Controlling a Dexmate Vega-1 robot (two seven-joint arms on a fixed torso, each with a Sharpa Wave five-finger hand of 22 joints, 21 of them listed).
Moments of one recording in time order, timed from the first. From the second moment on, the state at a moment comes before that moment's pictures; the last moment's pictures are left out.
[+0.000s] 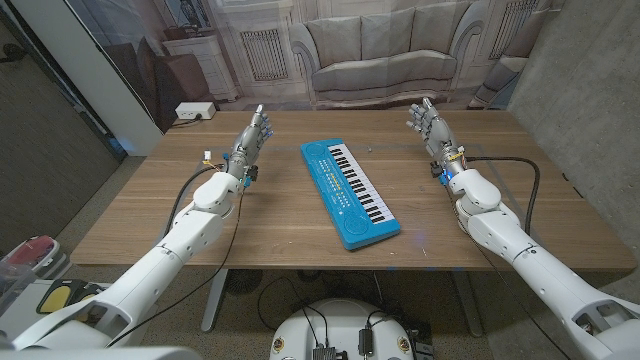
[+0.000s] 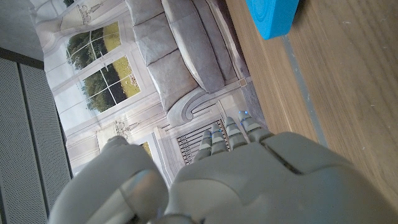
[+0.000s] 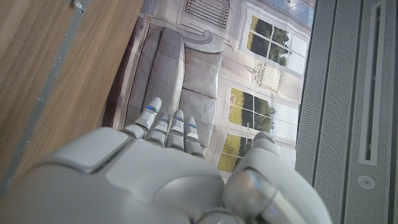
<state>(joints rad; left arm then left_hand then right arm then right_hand) 0.87 0.55 0.35 -1.46 -0.60 -0.23 0.09 0.46 0.03 -0.07 0.11 0.33 -0.01 0.03 0.21 0.18 0.04 -0.03 0.22 0.19 -0.02 -0.01 0.20 0.18 -0.03 -0.04 0.27 0.17 -0.87 -0.55 -0.36 -1.42 0.58 0.41 0.03 0.23 0.01 0.20 0.00 0.19 0.19 0.05 0.20 0.18 0.22 0.08 0.22 0.18 0.10 0.02 0.20 0.18 0.05 -0.03 0.62 0.17</state>
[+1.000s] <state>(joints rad) 0.91 0.58 0.34 -1.50 -0.61 -0.24 0.08 0.46 0.03 -0.07 0.11 0.33 0.03 0.04 0.22 0.18 0.09 -0.02 0.23 0.19 0.02 -0.02 0.21 0.18 0.03 -0.03 0.27 0.17 -0.90 -0.57 -0.35 -1.50 0.51 0.47 0.02 0.23 0.01 0.21 -0.01 0.19 0.19 0.05 0.20 0.18 0.23 0.08 0.22 0.18 0.11 0.02 0.20 0.18 0.06 -0.04 0.61 0.17</state>
